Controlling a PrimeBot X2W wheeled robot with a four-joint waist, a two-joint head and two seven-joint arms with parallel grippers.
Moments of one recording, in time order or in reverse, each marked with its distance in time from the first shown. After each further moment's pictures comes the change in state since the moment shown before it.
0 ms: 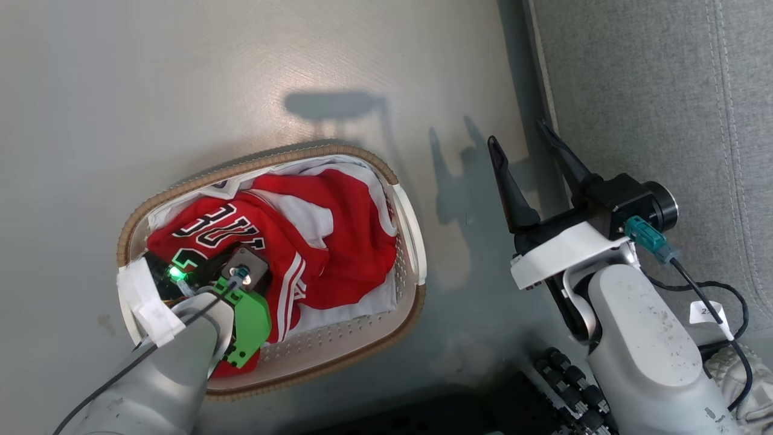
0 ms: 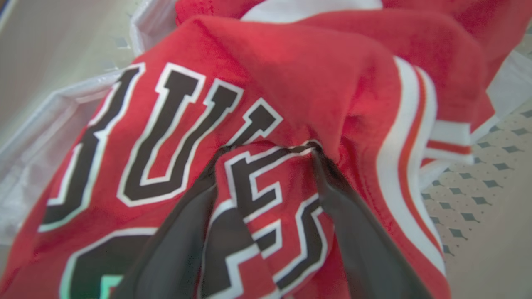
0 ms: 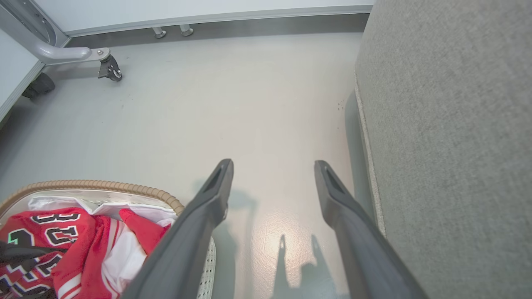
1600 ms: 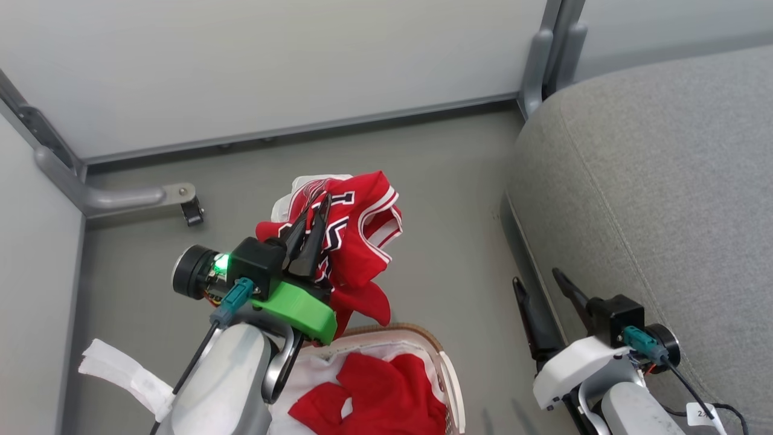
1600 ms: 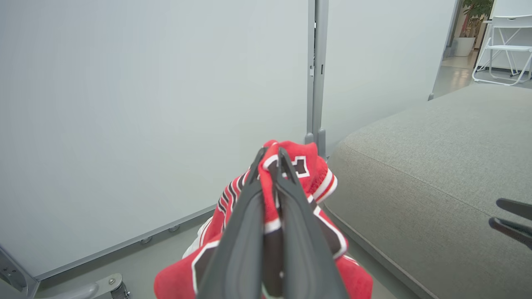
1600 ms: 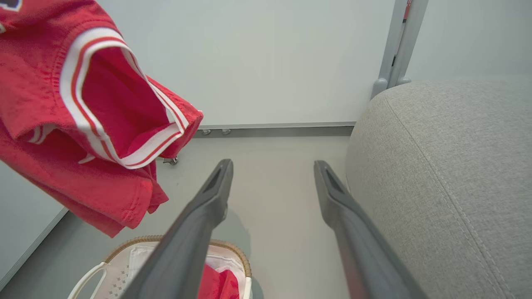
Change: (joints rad) left arm 0.365 -0.065 0.412 -0.867 -0.035 0.015 0.000; right arm 0.271 0.000 -0.045 0.151 0.037 0.000 0.000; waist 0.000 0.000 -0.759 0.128
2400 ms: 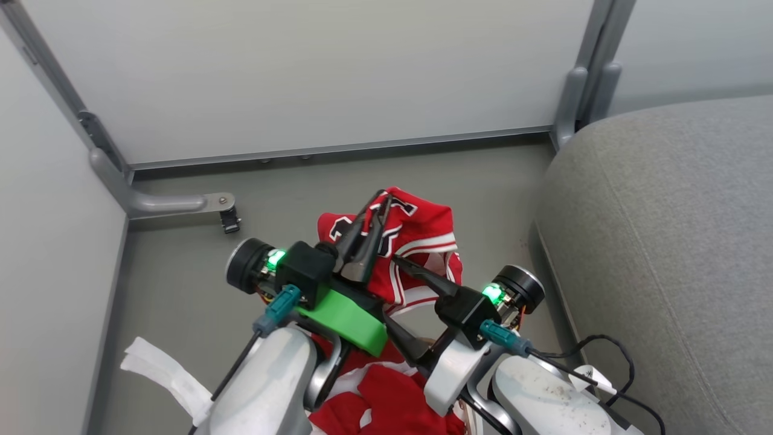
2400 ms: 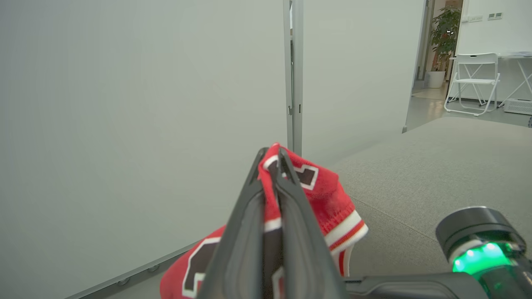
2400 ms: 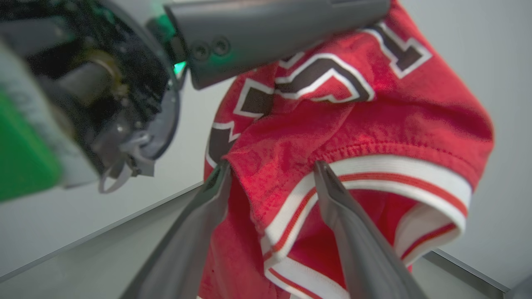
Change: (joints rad) left arm -0.005 -0.049 -0.105 -0.081 -0.039 -0.013 0.000; right arm -0.232 0.000 0.521 -0.036 -0.004 0.000 0.000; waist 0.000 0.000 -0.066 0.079
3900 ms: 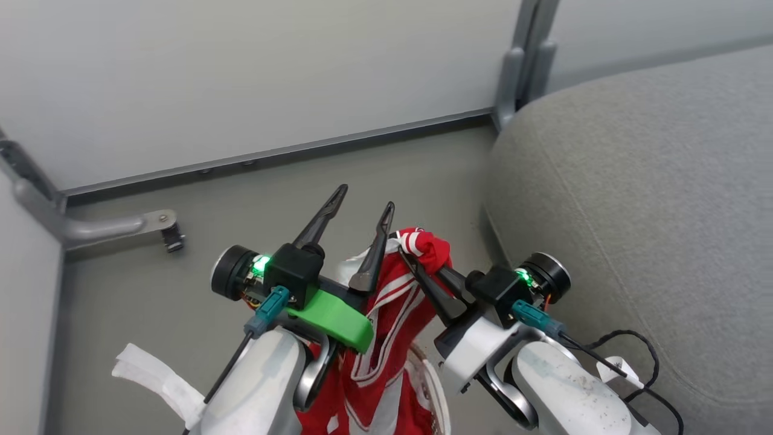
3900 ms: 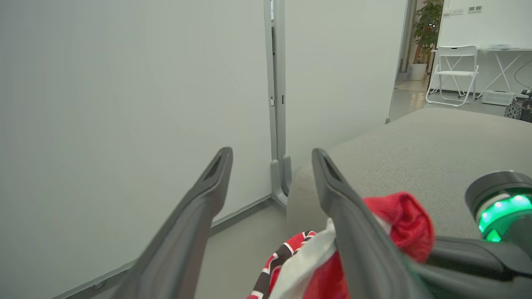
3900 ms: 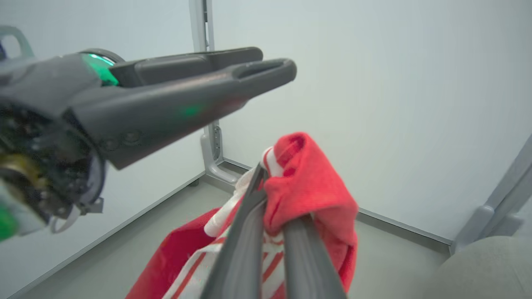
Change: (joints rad) left arm 0.014 0.001 0.025 0.019 0.018 0.040 0.000; right arm 0.019 0.000 -0.109 -0.040 0.017 0.000 -0.001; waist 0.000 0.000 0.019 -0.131
